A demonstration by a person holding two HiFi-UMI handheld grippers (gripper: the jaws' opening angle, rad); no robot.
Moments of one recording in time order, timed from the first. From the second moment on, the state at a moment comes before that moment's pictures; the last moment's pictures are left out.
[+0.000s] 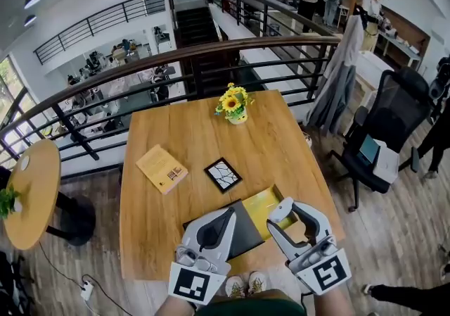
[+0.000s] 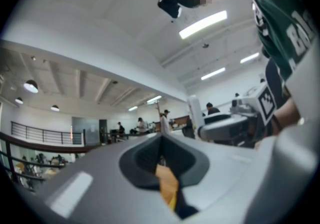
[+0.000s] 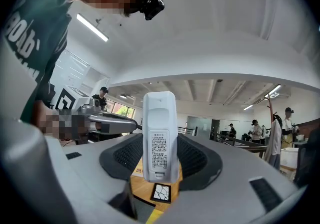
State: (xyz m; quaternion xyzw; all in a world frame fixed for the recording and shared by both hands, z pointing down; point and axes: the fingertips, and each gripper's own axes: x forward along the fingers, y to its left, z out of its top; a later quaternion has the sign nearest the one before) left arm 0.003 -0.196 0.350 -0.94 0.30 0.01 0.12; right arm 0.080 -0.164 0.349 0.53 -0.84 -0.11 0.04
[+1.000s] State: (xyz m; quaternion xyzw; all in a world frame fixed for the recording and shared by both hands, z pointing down) left arm 0.010 -0.197 0.374 -0.93 0.34 -0.04 0.12; right arm 0.112 -0.253 0.547 0.50 -0.84 0.09 0.22
